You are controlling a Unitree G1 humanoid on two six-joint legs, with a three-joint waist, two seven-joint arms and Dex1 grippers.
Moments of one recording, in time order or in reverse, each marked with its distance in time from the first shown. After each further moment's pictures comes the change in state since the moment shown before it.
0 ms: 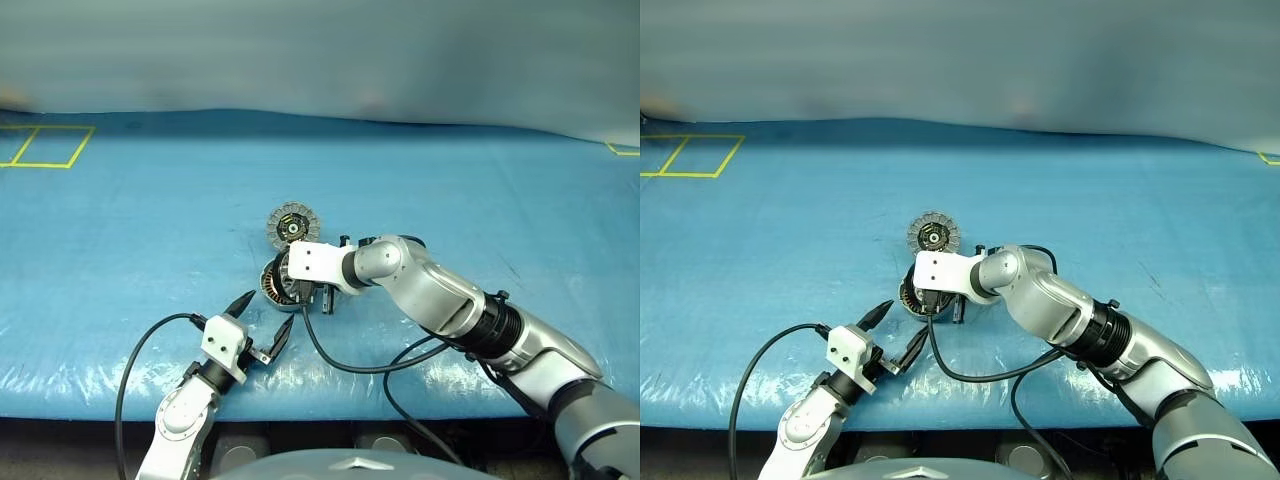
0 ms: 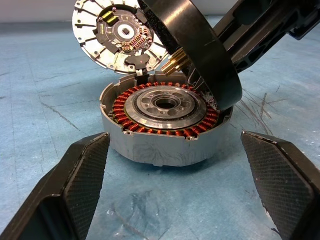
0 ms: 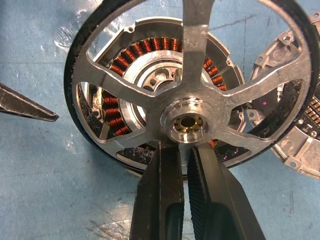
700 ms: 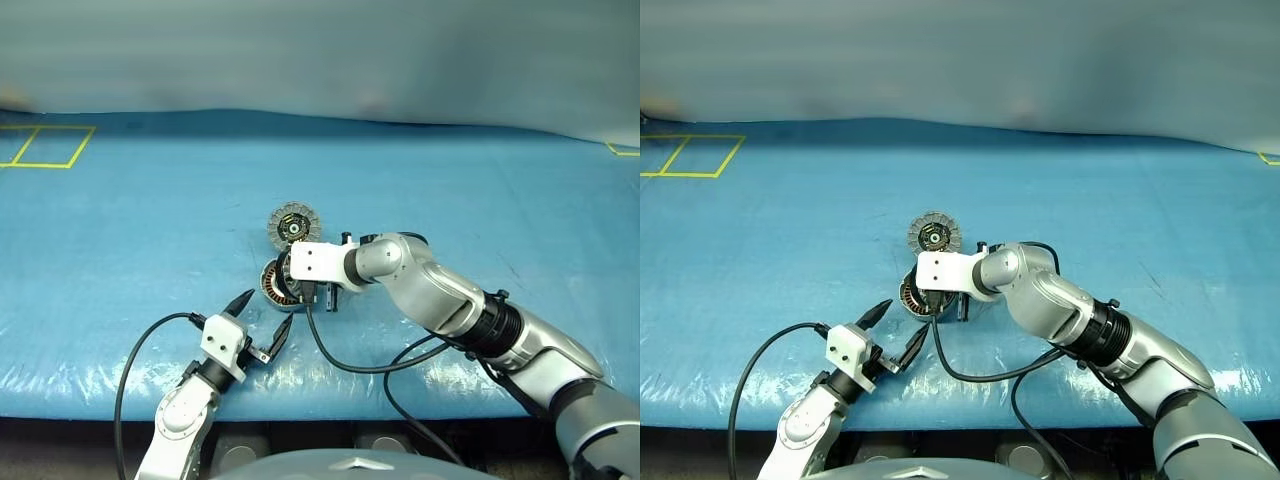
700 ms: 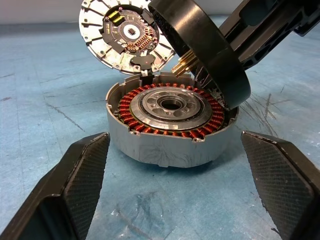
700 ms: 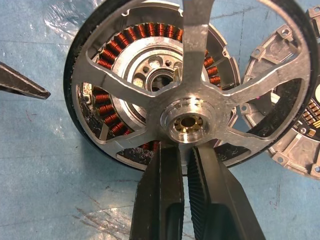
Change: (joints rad) left arm -0.006 0.003 0.001 0.000 0.001 0.000 0.004; right arm 0.000 0.000 0.001 0.017 -0.077 -0.019 0.043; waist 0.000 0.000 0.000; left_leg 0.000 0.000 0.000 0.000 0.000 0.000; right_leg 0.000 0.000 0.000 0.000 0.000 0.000
